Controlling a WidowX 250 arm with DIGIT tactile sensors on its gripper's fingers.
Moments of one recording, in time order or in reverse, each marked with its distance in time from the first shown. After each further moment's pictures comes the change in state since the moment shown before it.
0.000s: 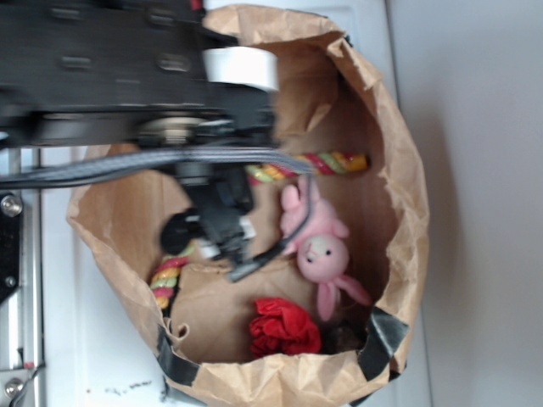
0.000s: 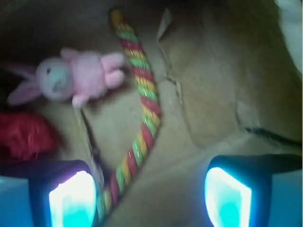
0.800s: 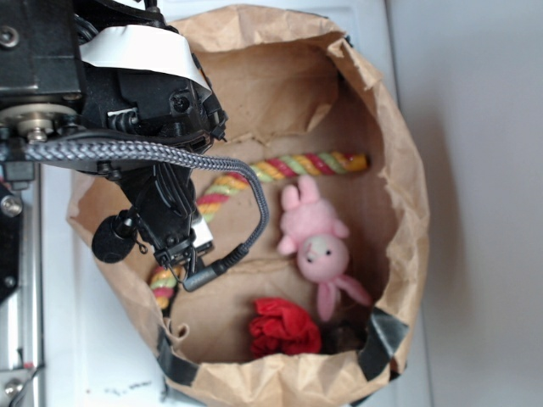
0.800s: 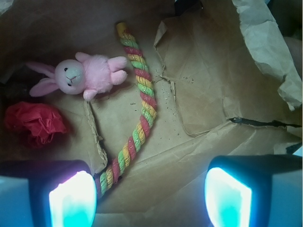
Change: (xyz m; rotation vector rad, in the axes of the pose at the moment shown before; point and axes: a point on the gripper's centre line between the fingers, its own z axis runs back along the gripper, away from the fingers) arm -0.022 0.004 0.043 -0.026 -0.080 -0.030
